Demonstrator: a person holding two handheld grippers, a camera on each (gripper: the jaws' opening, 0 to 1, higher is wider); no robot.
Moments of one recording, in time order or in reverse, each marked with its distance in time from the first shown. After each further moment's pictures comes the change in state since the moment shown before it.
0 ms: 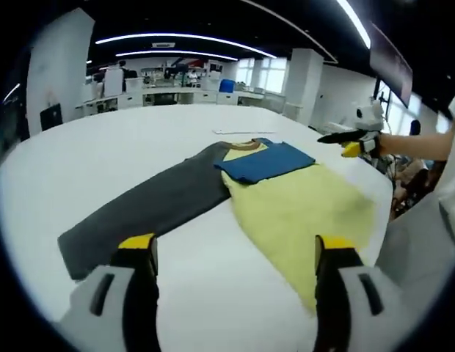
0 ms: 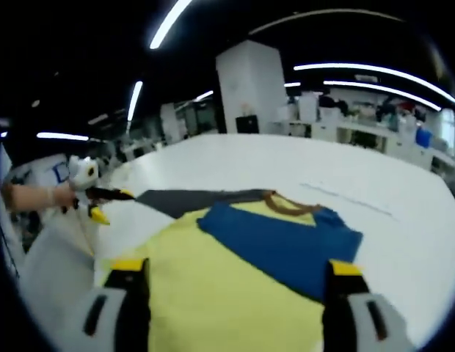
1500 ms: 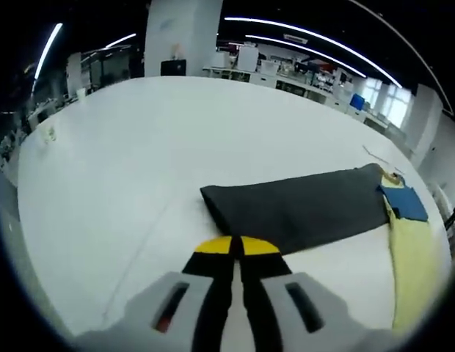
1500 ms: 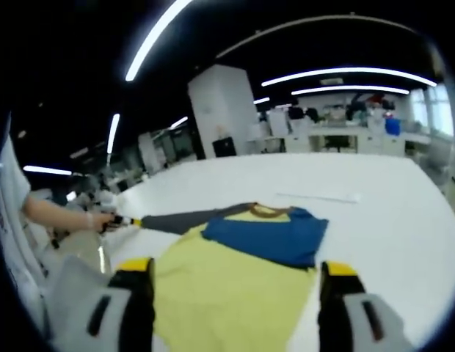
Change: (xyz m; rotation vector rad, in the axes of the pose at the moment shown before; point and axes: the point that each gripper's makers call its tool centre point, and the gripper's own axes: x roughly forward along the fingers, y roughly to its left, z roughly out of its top) left arm -0.027 0.182 -0.047 -0.413 0.028 0.537; right arm -0.077 0.014 0.000 0.060 -0.097 -0.082
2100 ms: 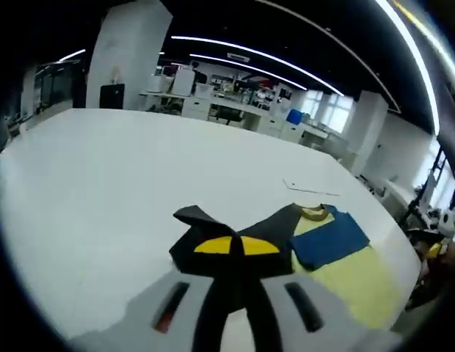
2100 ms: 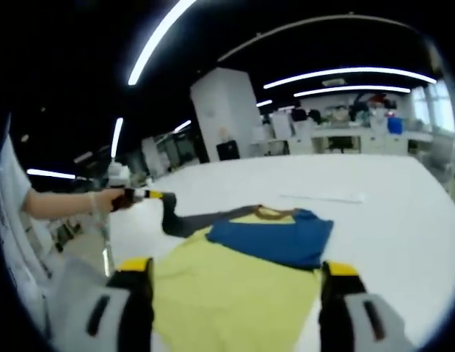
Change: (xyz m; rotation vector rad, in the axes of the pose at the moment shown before) left arm -0.024 -0.205 0.093 0.146 -0.122 -0.416; right arm -0.002 -0.003 -0.001 0.024 -0.020 0.027
